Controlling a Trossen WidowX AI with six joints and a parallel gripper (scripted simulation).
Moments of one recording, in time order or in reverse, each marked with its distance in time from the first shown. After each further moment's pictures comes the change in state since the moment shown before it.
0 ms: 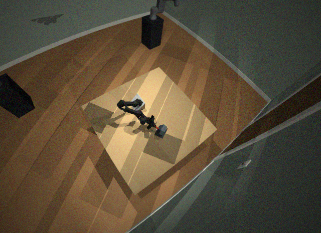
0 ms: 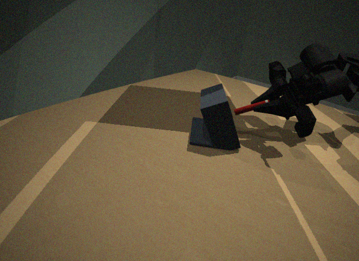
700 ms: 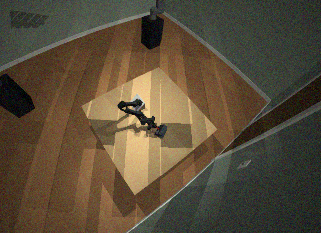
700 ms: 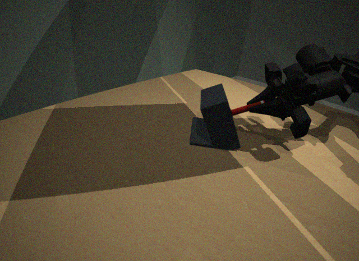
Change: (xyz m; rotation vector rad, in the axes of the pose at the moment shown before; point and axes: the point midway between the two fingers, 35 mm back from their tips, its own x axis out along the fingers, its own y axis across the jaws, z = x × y) arm 0.010 -0.001 0.000 0.000 0.000 0.002
